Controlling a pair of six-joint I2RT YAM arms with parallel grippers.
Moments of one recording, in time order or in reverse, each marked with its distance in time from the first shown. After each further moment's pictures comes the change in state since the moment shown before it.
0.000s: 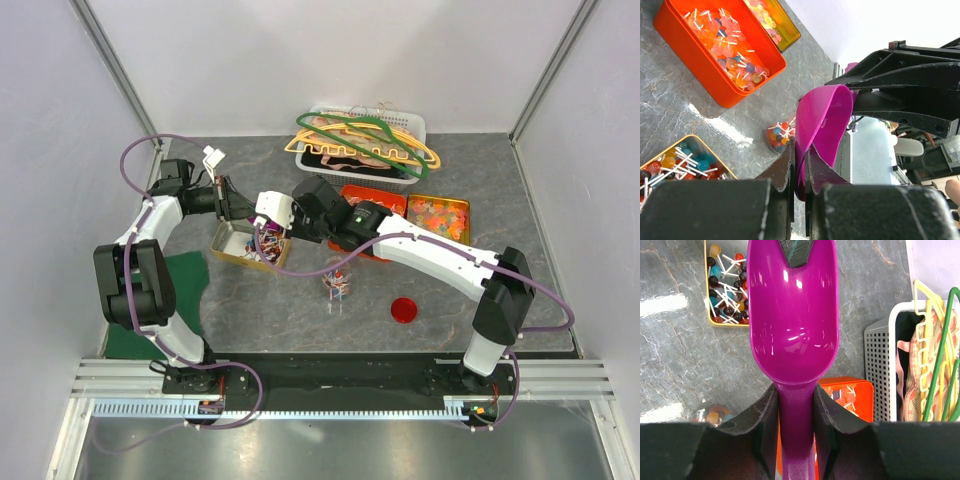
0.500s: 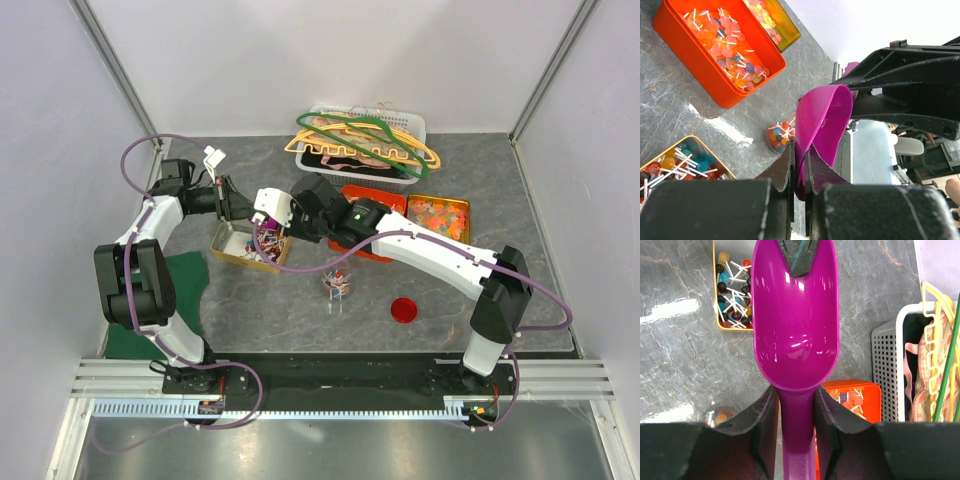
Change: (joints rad) left arm -0.005 0.002 0.000 0.001 0.002 0.000; right arm -0.003 0.015 0.034 -0.022 -0.030 0.039
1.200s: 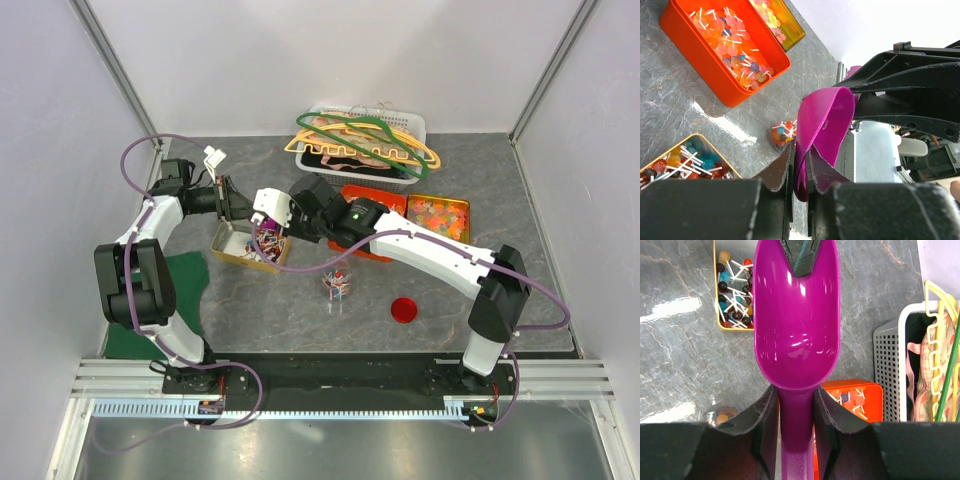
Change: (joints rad) left arm 0.001 0.002 0.000 0.005 -0.019 0.000; right arm 0.000 0.011 0.006 -0.007 0.005 0.002
